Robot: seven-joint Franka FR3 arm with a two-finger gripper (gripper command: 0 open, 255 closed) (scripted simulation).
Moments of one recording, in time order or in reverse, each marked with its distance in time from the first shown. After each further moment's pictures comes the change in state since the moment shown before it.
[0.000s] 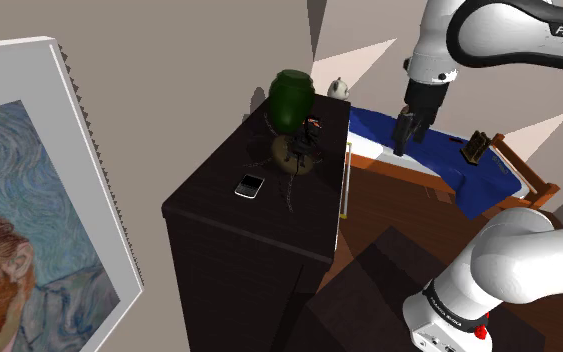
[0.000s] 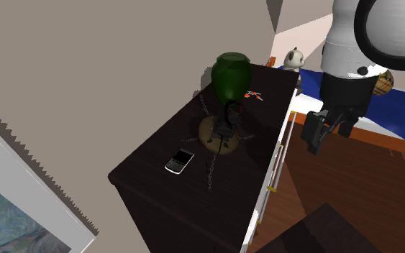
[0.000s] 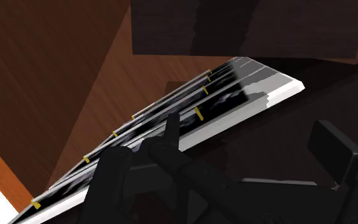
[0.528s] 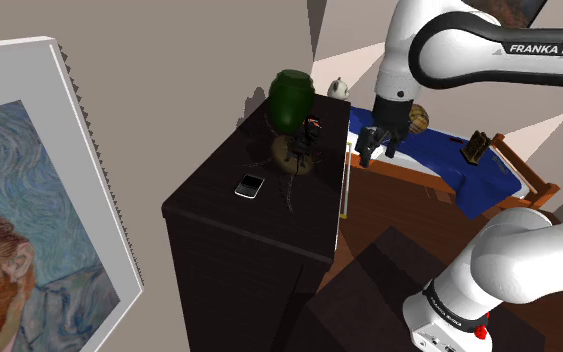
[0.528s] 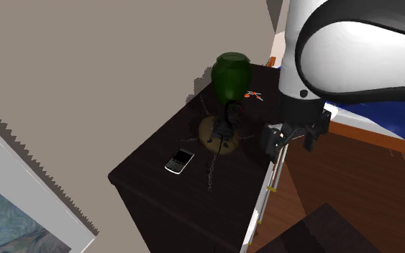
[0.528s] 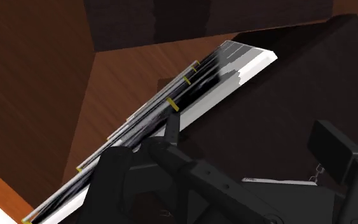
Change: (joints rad) arm -0.001 0.099 0.104 -0.039 0.112 0.154 0.224
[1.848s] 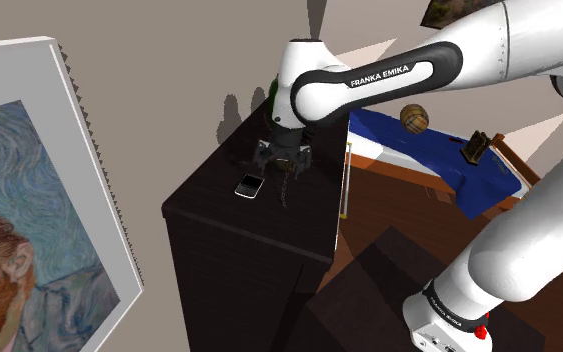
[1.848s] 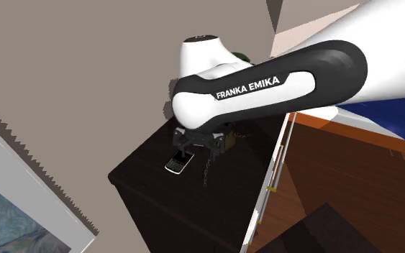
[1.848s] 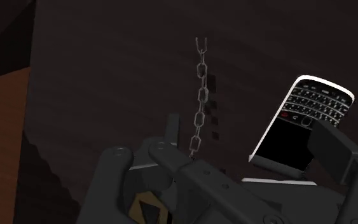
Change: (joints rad) arm -0.044 0.635 0.262 0.268 0.042 0.485 0.718
